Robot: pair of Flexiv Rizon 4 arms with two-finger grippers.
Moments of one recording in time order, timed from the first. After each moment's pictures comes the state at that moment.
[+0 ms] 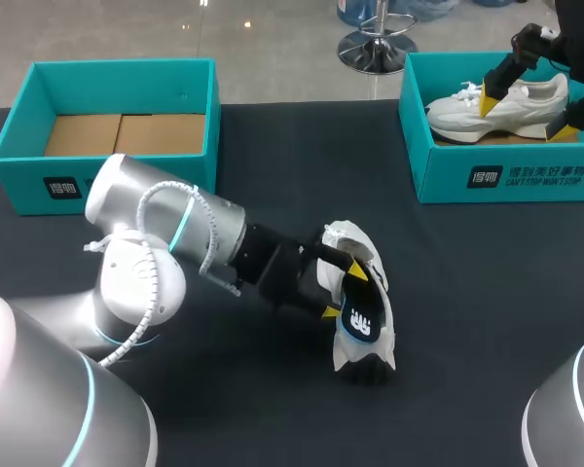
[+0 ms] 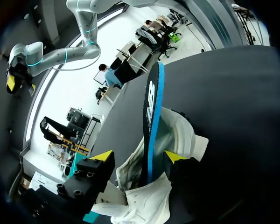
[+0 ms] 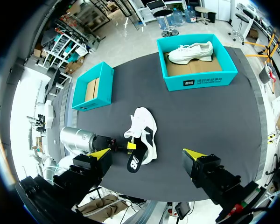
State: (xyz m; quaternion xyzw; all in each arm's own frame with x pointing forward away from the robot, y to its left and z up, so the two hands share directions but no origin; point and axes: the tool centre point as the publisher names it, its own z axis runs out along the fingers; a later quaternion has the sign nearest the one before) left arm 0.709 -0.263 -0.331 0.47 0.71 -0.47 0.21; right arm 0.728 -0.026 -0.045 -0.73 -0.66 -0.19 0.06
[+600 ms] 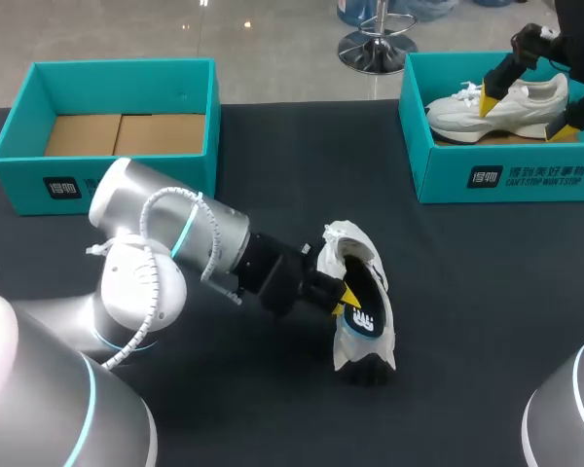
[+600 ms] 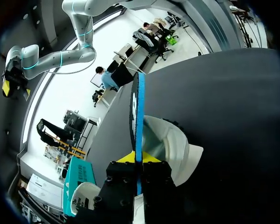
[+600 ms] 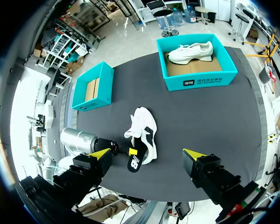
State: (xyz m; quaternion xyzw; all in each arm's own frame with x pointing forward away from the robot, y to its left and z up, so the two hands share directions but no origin) left arm 0.694 -0.266 -0.337 0.48 0.71 -0.47 0.20; right arm 0.728 -0.026 -0.045 -0.73 -0.66 -0.19 0.06
